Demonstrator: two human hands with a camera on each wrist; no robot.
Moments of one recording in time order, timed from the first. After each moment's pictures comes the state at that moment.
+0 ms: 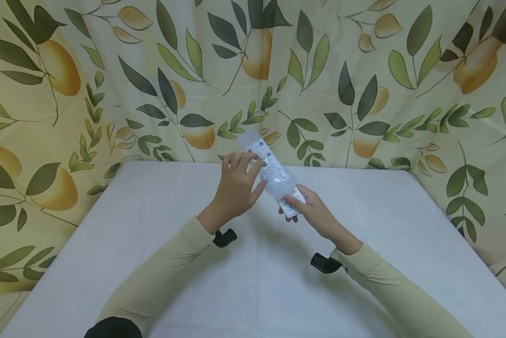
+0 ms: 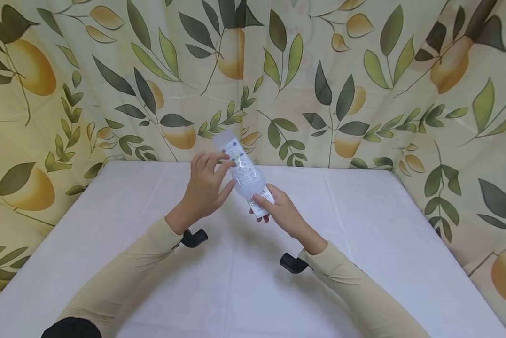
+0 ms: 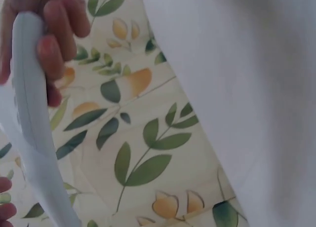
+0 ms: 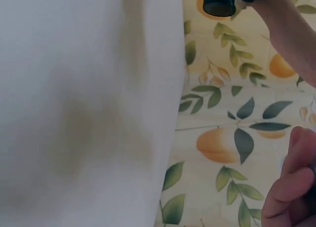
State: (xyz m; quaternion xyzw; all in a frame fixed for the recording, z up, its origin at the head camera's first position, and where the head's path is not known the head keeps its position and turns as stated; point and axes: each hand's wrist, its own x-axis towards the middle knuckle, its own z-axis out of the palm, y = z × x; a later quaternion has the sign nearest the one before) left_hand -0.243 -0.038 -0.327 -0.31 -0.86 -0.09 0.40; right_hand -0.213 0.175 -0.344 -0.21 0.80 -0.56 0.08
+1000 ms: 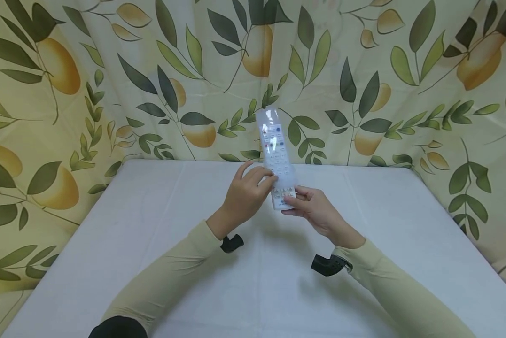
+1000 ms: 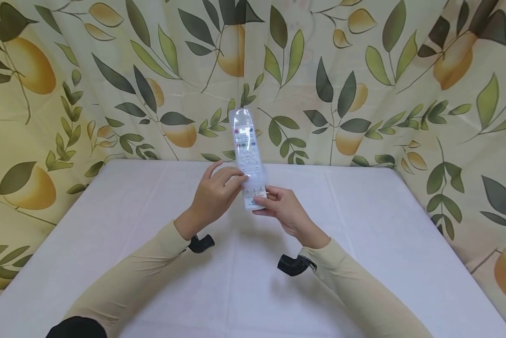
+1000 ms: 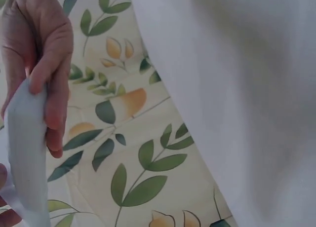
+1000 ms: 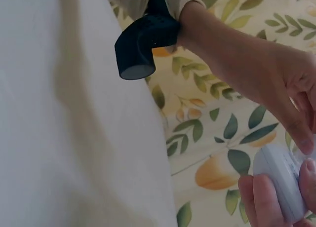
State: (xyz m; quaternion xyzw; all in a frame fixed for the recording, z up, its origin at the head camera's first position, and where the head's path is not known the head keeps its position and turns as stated) left_hand -0.238 -0.022 -0.340 -0.36 -0.79 -0.06 0.49; right_hand -0.216 0.174 -0.340 -0.07 0.72 -0.67 0.17
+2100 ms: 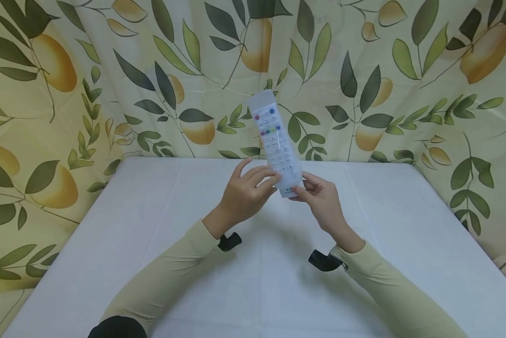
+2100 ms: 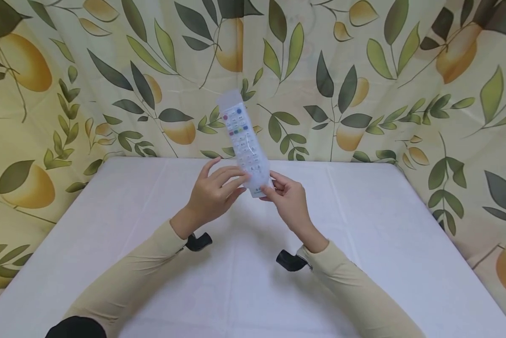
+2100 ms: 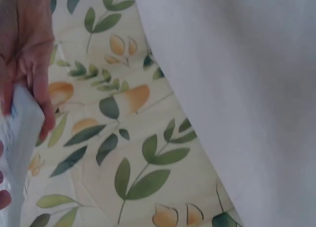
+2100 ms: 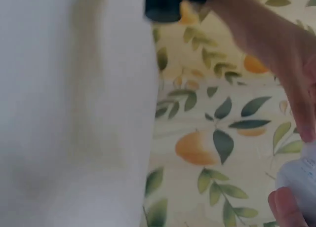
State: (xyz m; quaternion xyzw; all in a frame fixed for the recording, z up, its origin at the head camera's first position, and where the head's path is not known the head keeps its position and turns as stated) left_hand -0.234 -0.030 -0.336 -0.39 -0.77 -0.07 0.50; right_hand -0.205 0.169 -0.331 -0.14 0.78 -0.61 -0.07
